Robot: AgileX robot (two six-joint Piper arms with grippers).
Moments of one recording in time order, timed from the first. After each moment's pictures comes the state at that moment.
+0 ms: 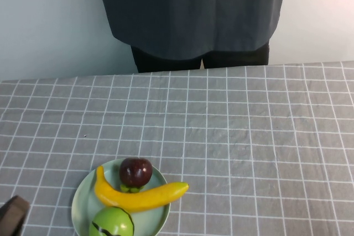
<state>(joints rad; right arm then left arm) 0.06 -0.01 0.03 0.01 0.38 -0.05 -0.09 -0.01 0.00 -0.83 0.26 0.12</state>
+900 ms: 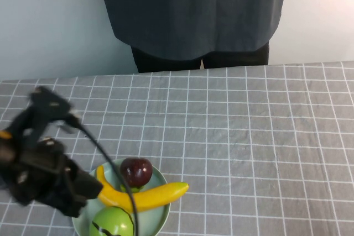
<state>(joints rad) 0.06 -0.01 0.03 0.01 0.38 -0.05 -0.21 1.14 -0.83 -0.54 1.07 0.78</state>
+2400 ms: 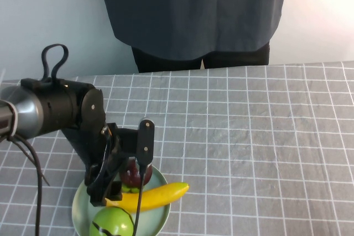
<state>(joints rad) 0.06 -0.01 0.03 0.01 0.38 -0.05 -0.46 1.79 -1.04 -0.09 0.80 1.28</state>
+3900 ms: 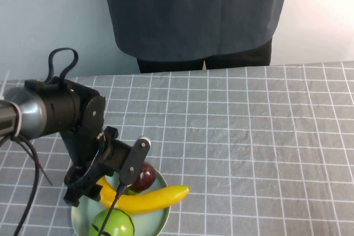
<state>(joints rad) 0.06 -0.01 0.03 0.01 0.38 -0.05 -0.46 1.80 -1.04 0.09 0.85 1.48</state>
